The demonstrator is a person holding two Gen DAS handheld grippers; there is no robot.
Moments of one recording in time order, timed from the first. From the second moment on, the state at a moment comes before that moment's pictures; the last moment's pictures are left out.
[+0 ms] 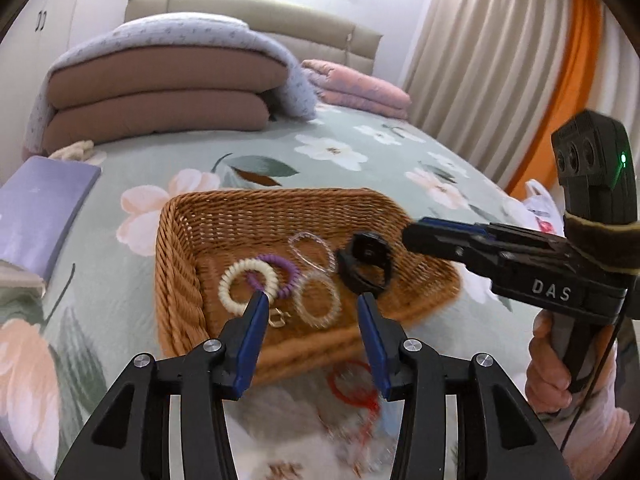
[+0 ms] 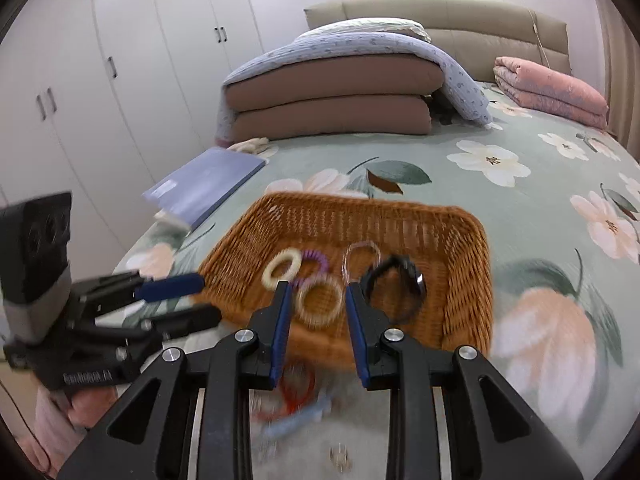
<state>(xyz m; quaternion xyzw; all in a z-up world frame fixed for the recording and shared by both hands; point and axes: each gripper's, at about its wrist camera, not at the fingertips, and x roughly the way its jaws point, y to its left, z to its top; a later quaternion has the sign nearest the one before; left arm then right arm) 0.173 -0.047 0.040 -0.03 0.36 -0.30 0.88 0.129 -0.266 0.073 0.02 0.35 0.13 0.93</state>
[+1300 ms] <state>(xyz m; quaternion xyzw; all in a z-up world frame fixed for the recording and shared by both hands) 0.116 -0.125 -0.041 0.10 0.45 -0.38 0.80 -0.014 -0.265 -0.041 0.09 0.45 0.06 0.88</state>
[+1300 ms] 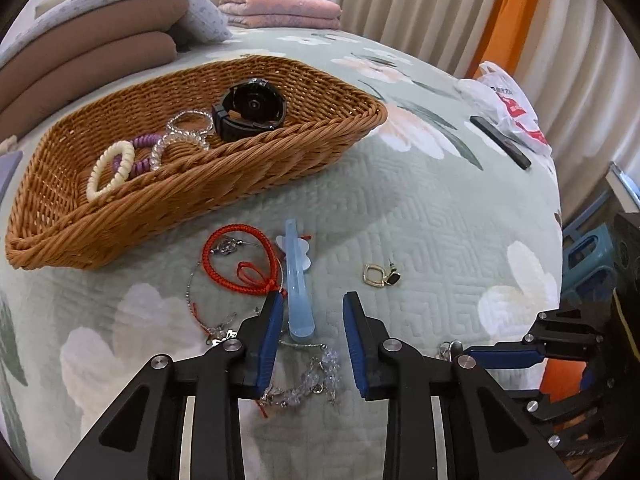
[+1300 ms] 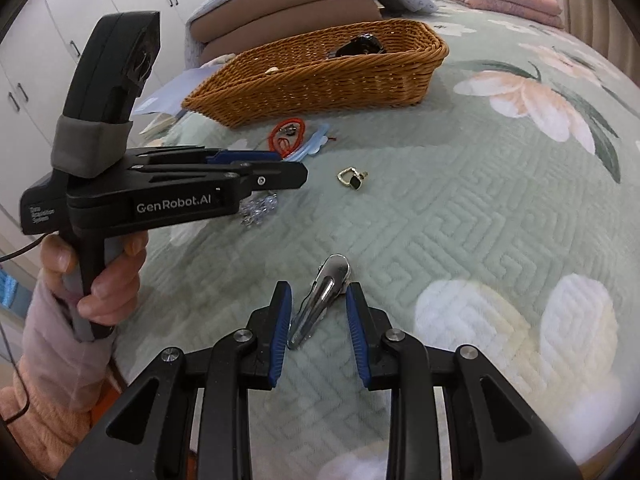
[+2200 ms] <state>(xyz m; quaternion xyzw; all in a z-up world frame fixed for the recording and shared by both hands) 0.105 -0.110 -0.021 0.06 0.42 -0.39 0.82 -0.015 -0.252 -0.024 -0.01 0.41 0.00 0.91</state>
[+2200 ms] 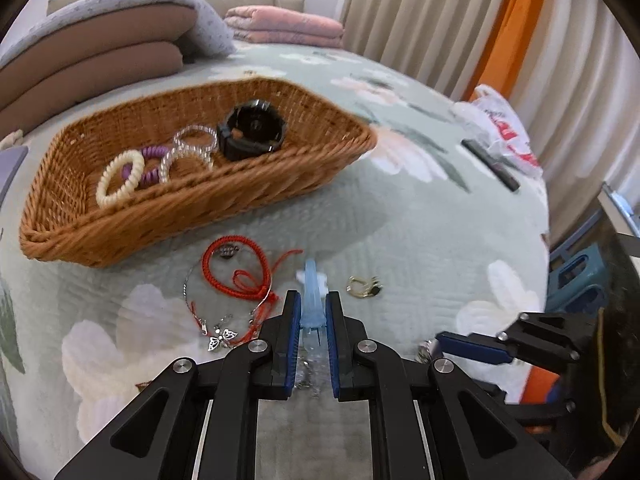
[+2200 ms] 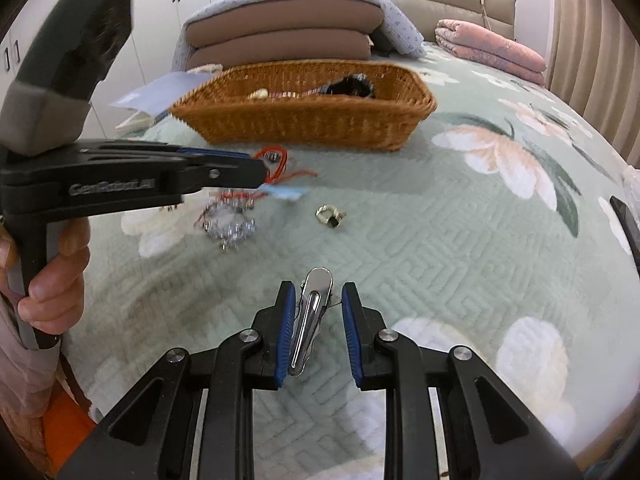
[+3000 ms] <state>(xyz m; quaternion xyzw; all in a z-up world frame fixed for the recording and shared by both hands) 0.152 -0.060 0.058 -0.02 0.34 -0.35 0.87 0.099 -0.251 0.064 -0.03 0.32 0.04 0.95</state>
